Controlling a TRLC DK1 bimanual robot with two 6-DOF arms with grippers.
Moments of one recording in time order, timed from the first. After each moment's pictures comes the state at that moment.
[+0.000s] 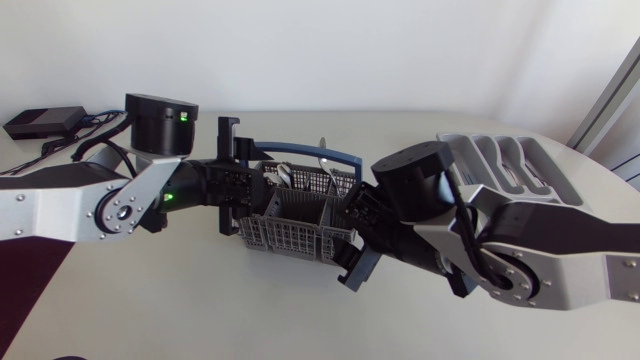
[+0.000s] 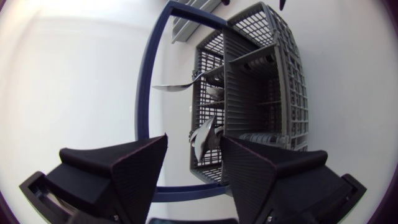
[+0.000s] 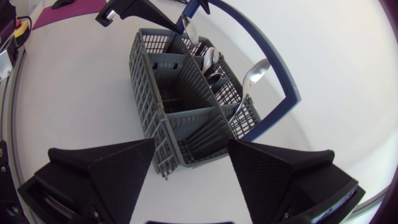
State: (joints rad) left arm -0.46 1.48 0.80 0.15 0.14 1.41; right arm 0.79 1.39 0.70 -0.01 0.21 -0.39
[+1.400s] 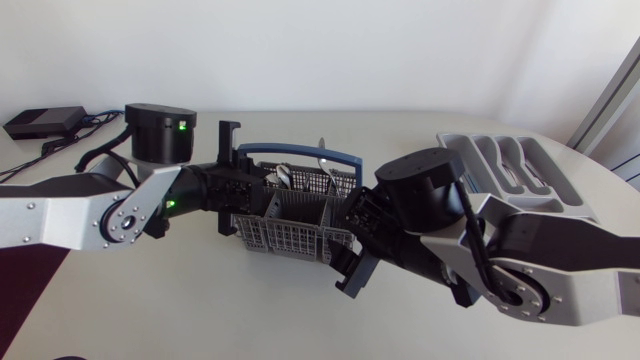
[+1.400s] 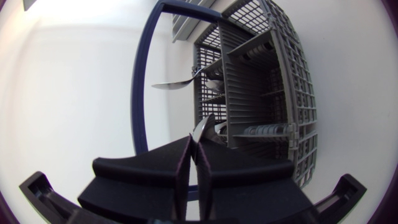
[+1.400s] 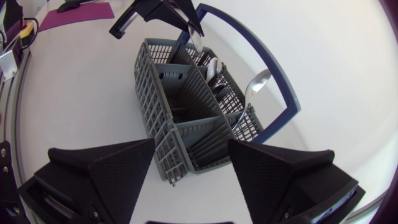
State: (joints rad) left arm -0.44 1.49 0.75 0.26 0.13 1.48; right arm 0.82 1.36 0.67 0.04 0.20 -0.40
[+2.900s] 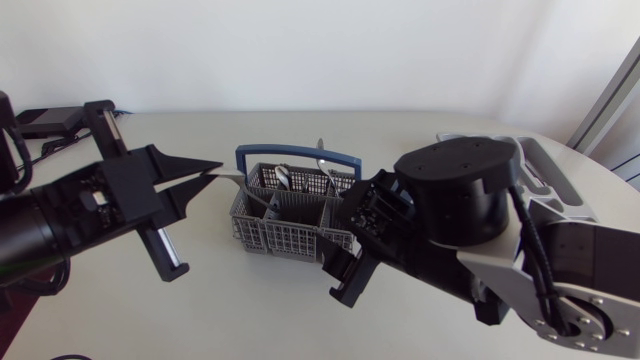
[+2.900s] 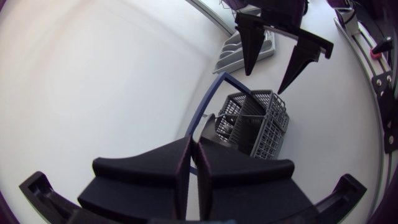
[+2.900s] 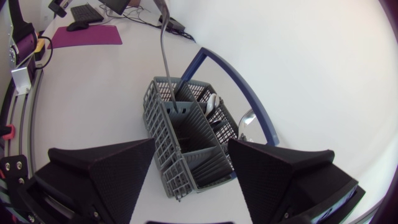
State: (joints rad) left arm -0.57 0.82 0.66 -0.15 0.06 0.94; right arm 0.91 1.22 0.67 0.04 0.21 -0.39
